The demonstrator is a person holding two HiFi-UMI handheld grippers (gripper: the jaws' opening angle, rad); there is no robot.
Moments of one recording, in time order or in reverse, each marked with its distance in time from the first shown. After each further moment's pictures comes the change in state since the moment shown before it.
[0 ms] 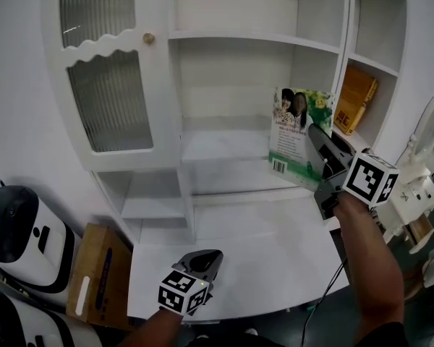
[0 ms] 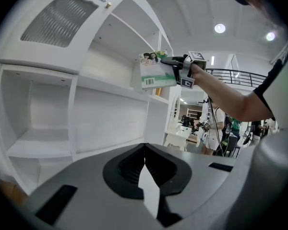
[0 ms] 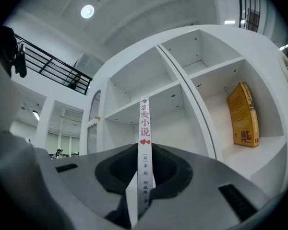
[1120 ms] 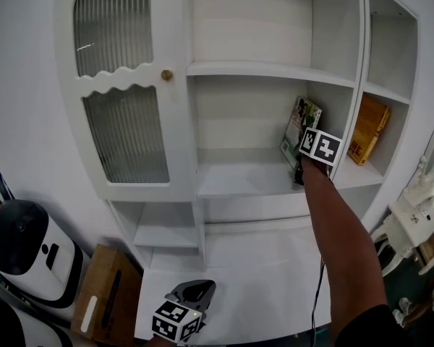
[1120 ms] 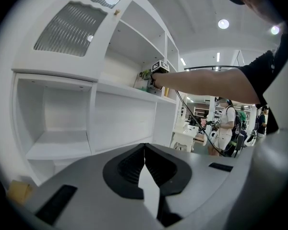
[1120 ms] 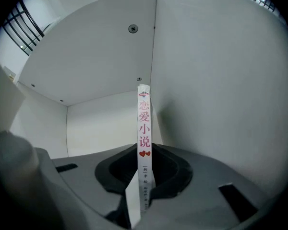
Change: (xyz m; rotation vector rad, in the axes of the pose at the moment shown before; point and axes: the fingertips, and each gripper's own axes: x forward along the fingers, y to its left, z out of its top) left arm -0.037 0.038 0.001 -0.004 0.017 0.082; right arm 0.172 -0.159 -0.024 -0.086 0.052 -0.520
